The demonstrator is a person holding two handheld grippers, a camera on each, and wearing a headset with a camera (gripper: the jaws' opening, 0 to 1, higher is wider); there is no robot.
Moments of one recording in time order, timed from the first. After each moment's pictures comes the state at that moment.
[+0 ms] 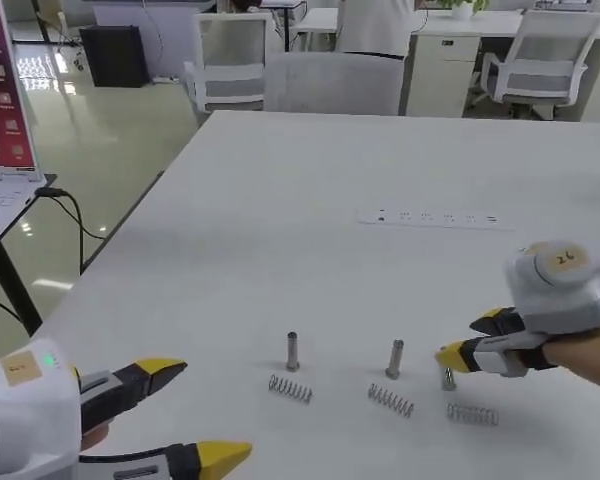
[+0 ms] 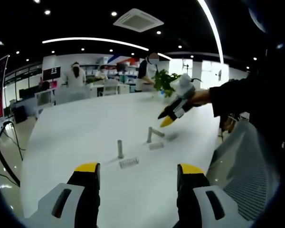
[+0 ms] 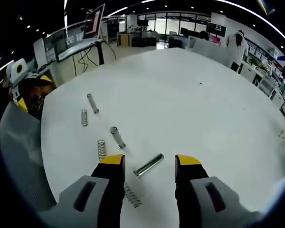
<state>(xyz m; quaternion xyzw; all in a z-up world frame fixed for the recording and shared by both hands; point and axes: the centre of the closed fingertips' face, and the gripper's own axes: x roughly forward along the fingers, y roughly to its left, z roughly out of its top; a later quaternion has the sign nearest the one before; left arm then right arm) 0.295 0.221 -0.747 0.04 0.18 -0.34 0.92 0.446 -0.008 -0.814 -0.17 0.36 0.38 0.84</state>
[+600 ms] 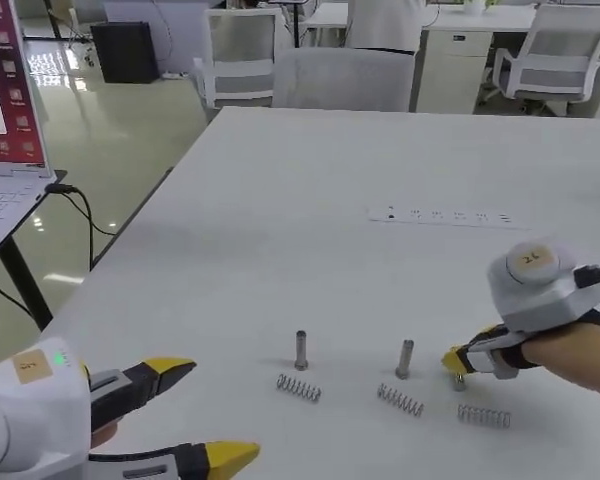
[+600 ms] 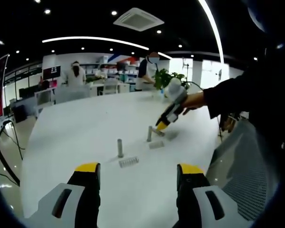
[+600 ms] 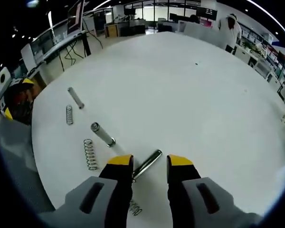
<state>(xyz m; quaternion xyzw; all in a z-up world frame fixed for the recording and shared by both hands) 0.294 0.221 -0.749 0.04 0.18 -0.34 0.92 0.452 -0.007 -0.846 -0.16 0.42 0.34 0.83</state>
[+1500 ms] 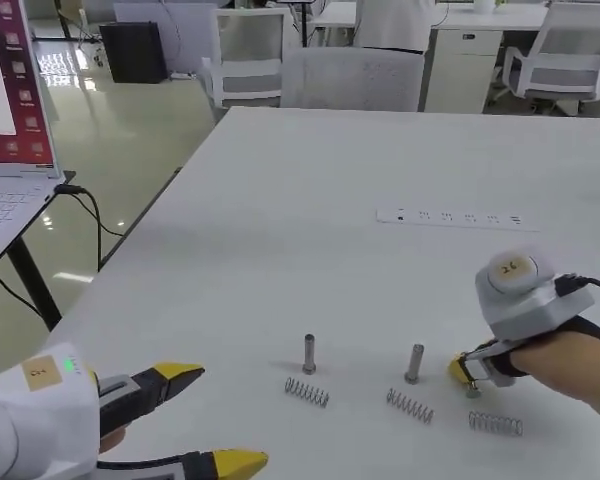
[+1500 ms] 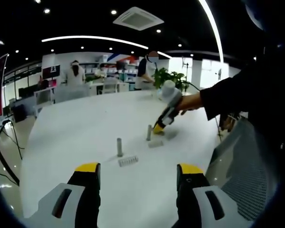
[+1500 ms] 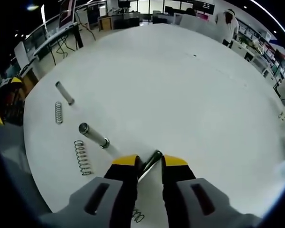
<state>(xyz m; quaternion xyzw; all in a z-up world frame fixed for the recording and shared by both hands) 0.292 0.220 -0.750 0.04 0.18 -0.34 0.92 0.455 -0.004 -0.860 -0.18 0.45 0.30 0.82</state>
